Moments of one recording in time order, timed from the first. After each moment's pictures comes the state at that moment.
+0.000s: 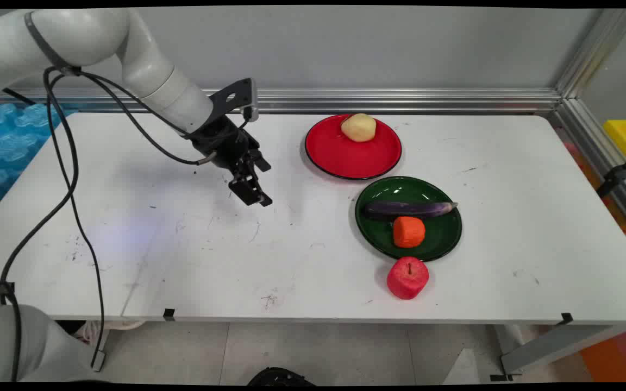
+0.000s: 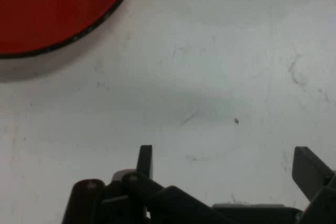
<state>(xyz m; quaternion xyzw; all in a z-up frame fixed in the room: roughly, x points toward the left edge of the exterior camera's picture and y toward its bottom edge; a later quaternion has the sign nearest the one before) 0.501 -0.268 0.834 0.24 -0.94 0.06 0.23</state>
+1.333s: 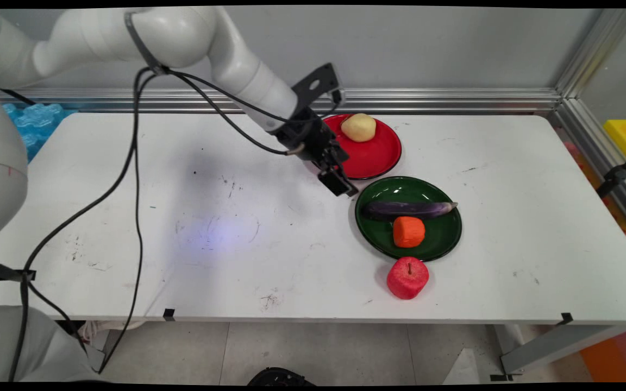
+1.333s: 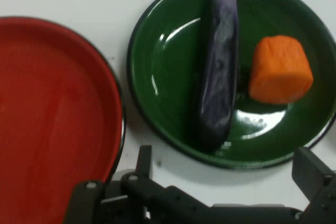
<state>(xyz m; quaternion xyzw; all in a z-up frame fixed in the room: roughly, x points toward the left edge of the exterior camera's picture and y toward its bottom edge) 0.386 -0.320 0.835 0.24 -0.92 0.07 0.31</state>
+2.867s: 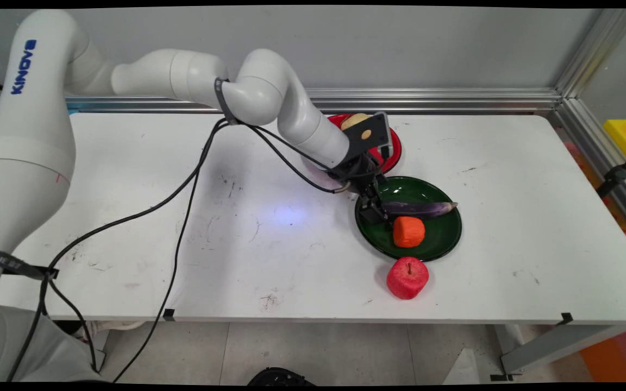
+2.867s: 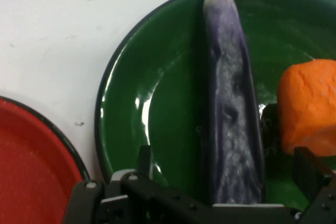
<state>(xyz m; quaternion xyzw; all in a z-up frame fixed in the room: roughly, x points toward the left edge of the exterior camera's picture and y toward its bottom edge) 0.310 -0.351 0.752 0.16 -0.93 0.11 0.31</state>
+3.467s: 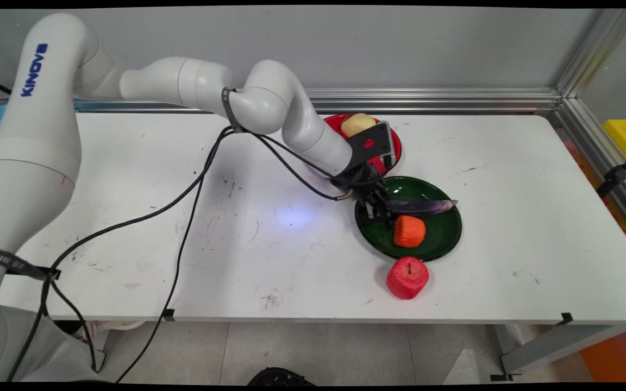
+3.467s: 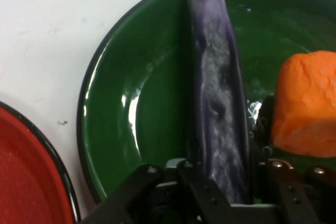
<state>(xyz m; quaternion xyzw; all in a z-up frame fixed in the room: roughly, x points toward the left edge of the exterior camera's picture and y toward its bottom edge) 0.304 -0.351 0.737 0.16 -0.93 0.10 0.31</state>
